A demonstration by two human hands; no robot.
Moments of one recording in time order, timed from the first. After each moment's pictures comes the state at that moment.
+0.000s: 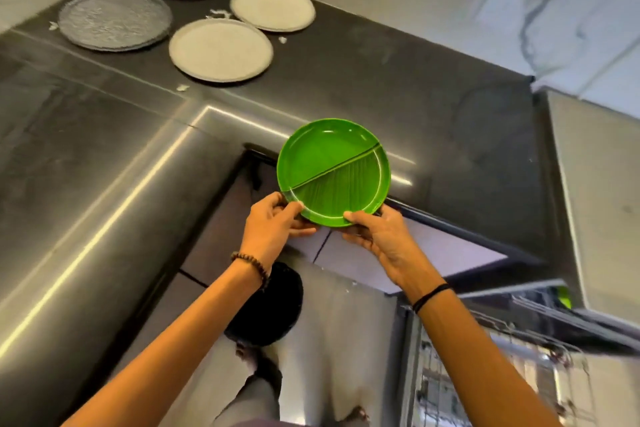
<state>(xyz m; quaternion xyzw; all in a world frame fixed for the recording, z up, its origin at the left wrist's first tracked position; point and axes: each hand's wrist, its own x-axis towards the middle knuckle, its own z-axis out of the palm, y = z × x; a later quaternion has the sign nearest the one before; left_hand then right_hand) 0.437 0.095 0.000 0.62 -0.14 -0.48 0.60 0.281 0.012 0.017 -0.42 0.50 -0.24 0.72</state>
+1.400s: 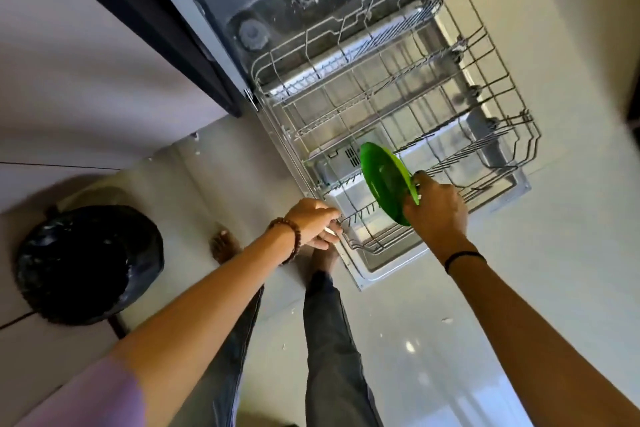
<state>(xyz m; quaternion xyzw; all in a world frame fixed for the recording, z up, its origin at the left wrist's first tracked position) -0.099 0.132 -0.369 0.60 -0.34 -0.71 -0.15 -0.301 0.205 -0.363 -0.44 0.85 0.06 0.28</state>
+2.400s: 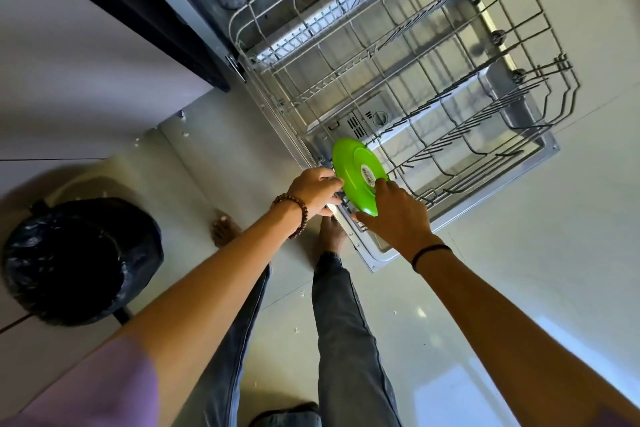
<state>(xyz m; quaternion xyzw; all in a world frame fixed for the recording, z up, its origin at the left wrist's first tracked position) -0.108 0.128 -0.434 0.59 -0.37 -0.71 -0.12 -0.243 0.234 -0.448 -0.51 0.77 0.16 0.35</state>
